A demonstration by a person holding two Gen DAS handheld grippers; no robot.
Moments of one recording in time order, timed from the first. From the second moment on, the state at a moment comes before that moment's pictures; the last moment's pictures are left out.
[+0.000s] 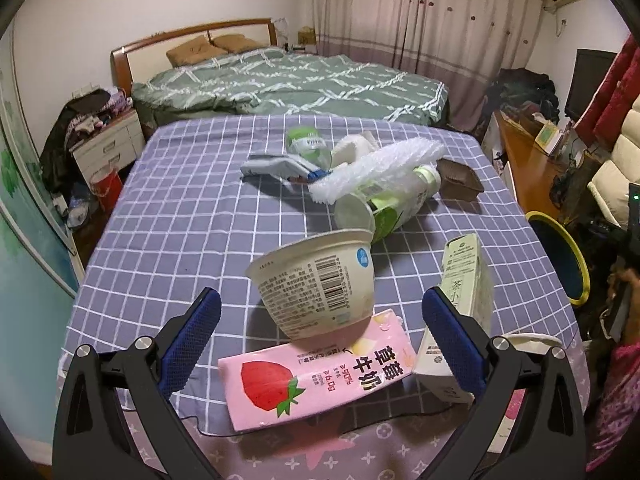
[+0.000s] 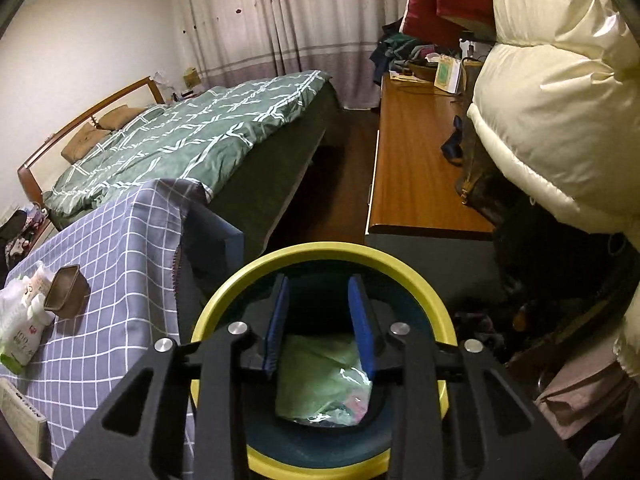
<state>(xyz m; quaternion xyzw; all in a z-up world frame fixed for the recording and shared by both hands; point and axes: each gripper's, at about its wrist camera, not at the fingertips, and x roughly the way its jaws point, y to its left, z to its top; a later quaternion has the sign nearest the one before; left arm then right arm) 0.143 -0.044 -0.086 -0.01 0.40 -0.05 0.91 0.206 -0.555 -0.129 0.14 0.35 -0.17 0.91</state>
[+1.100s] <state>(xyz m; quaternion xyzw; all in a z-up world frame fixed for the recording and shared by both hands) 0.202 -0.034 -0.110 -0.08 0.46 -0.05 0.88 0.185 -0.522 -0.114 0.13 0.34 -0.12 0.92</state>
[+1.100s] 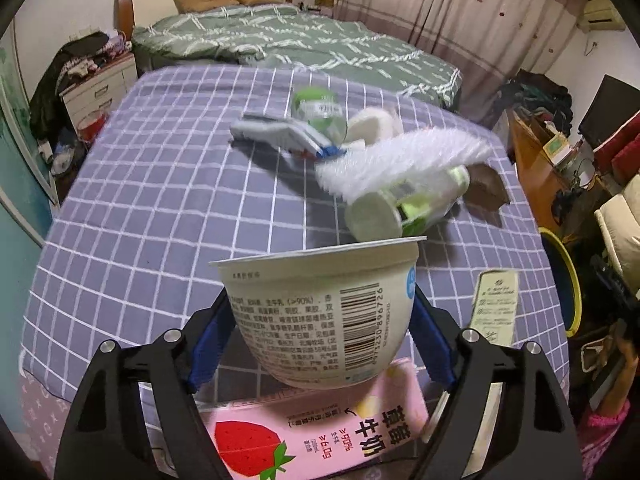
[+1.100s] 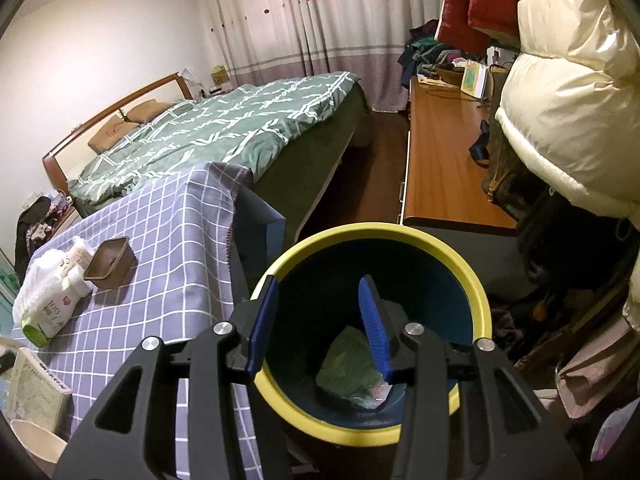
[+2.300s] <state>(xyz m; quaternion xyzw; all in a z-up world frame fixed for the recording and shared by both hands) 0.209 -0.431 -0.069 0.09 0.47 -0.35 0.81 0.039 -0.598 -0.135 0.19 0.29 -0.20 0.91</state>
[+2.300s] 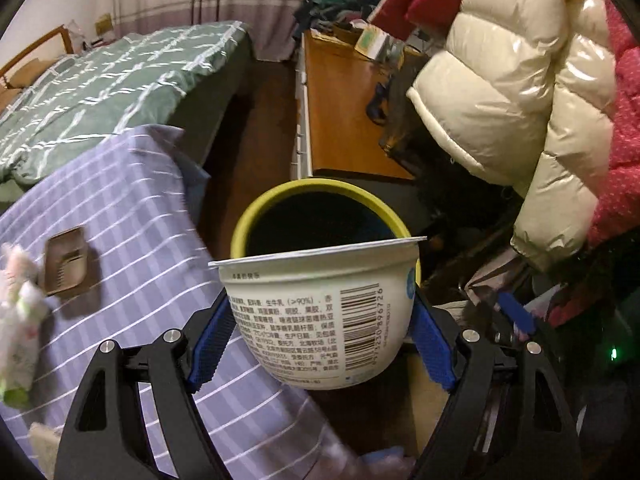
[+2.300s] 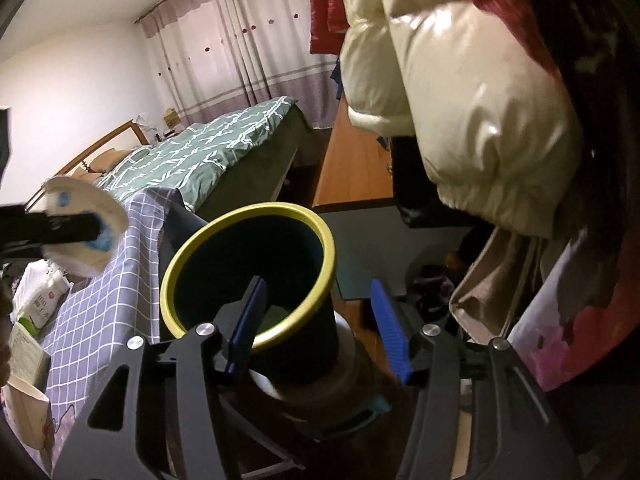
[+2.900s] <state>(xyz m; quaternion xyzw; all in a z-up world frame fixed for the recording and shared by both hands) 0.220 -0.409 -0.046 0.05 0.45 -0.35 0.82 0.031 -0.594 -0.143 0.21 0.30 -0.19 0.91</state>
